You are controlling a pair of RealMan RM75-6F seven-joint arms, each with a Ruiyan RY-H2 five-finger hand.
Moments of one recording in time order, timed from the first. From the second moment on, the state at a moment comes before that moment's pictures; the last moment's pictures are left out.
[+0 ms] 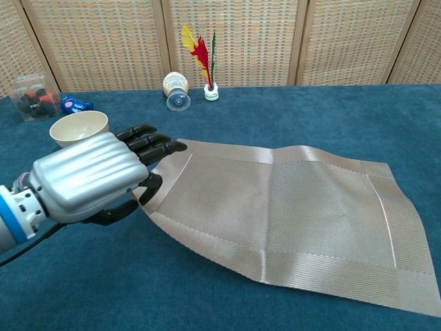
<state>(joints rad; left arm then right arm) -0.64 -1.63 0.12 -1.52 1.51 1.24 0.81 0.14 -1.35 0.12 -1.45 -1.62 1.66 0.33</state>
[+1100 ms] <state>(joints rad) -0.48 -1.57 0.23 -1.59 1.69 1.25 0.82 0.13 -1.34 0.08 -1.51 -1.70 1.69 0.27</state>
